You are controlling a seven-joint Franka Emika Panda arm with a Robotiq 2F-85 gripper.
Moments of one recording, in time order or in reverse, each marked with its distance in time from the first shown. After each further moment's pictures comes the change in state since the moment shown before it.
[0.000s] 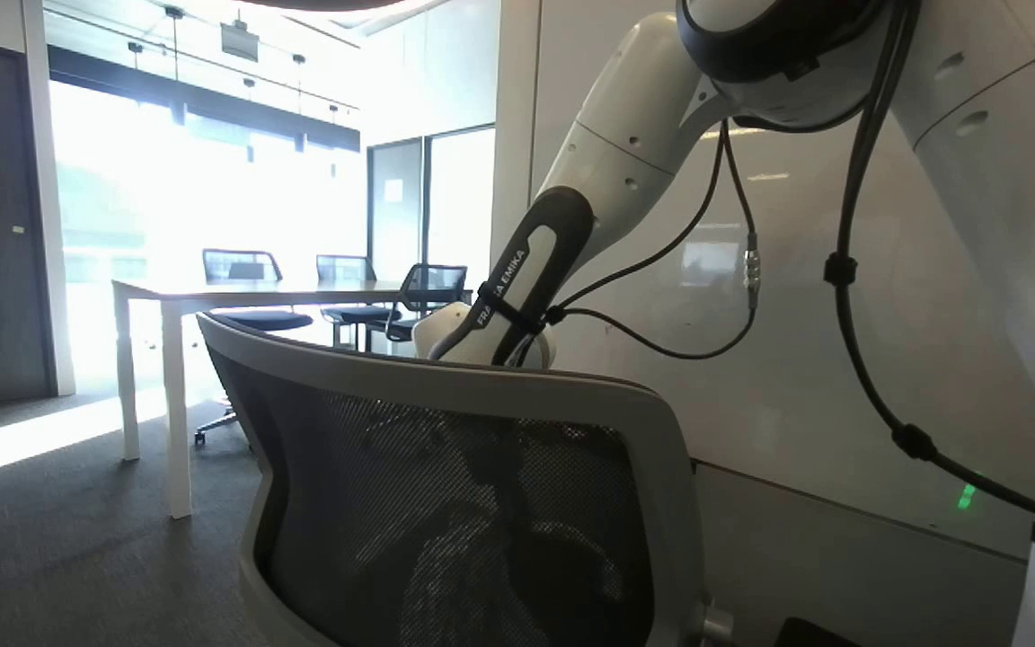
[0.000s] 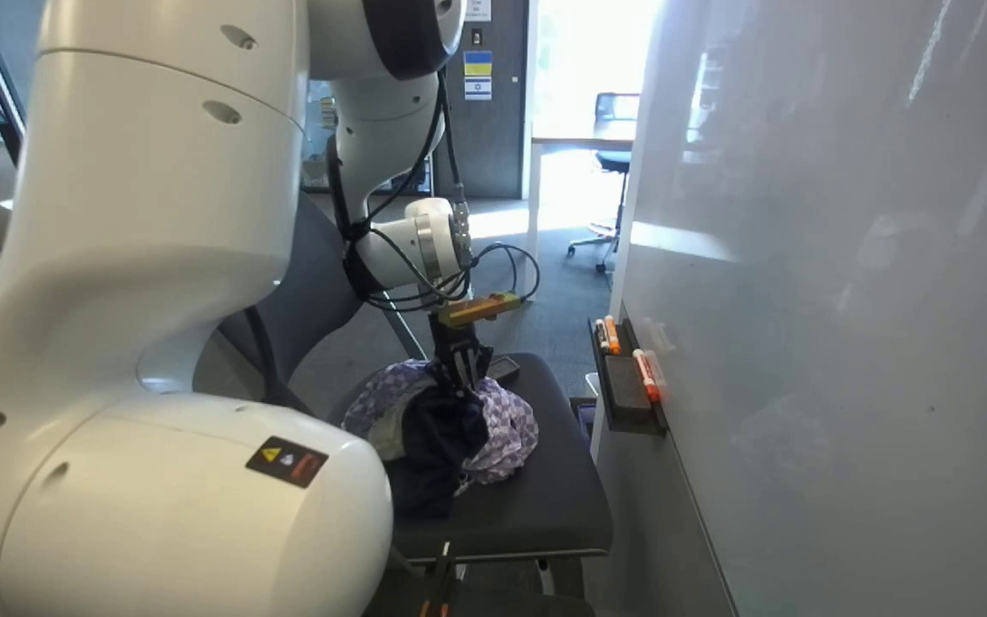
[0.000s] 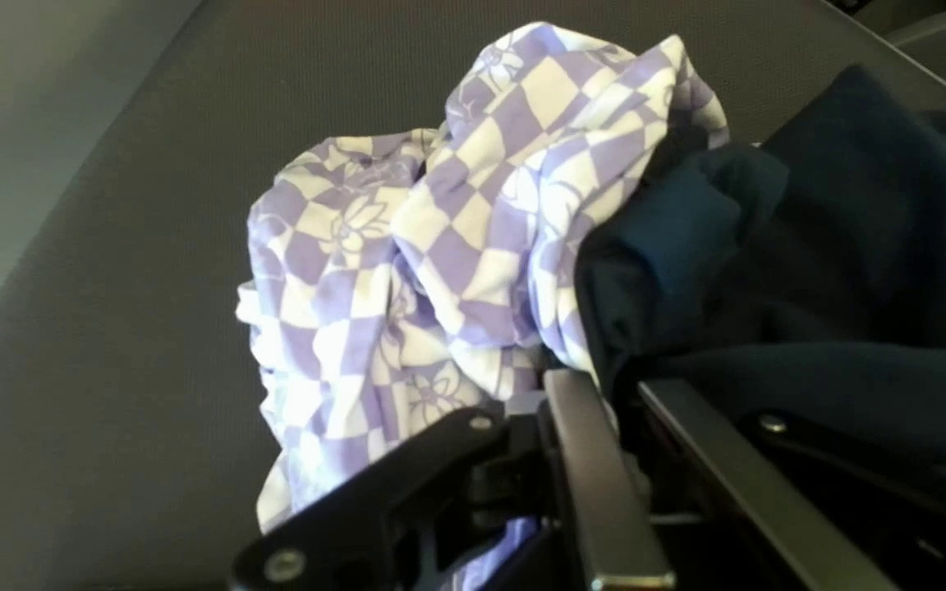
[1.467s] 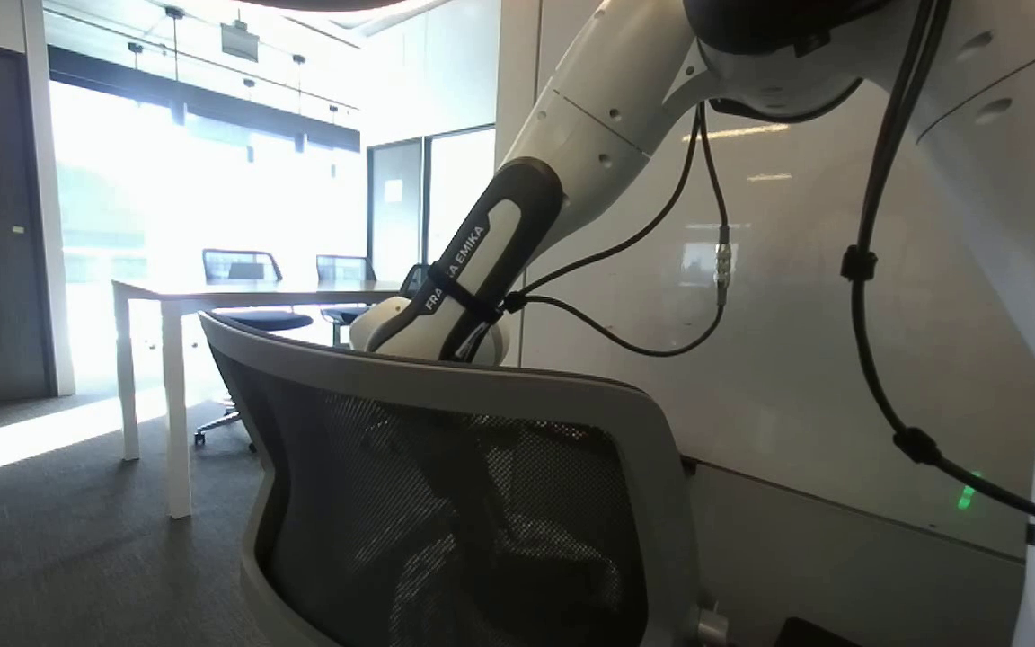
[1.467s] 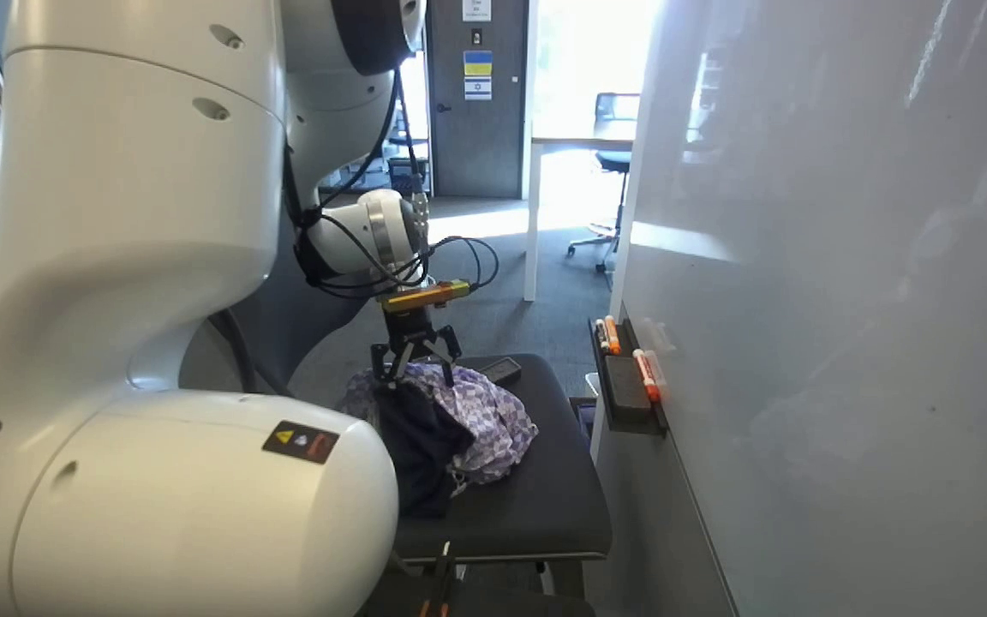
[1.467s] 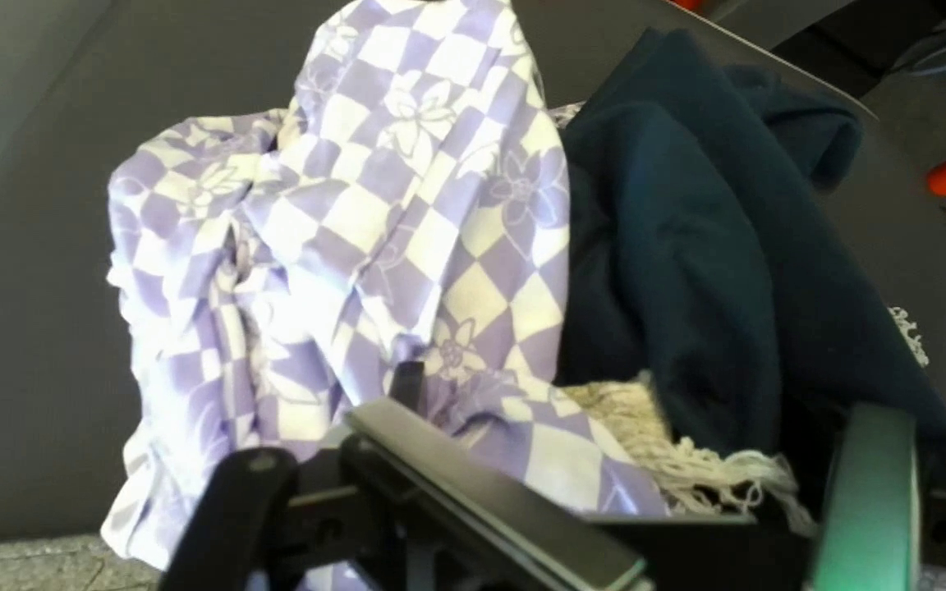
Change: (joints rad) arm 0.117 -0.010 0.037 0.034 0.035 -0.163 0.188
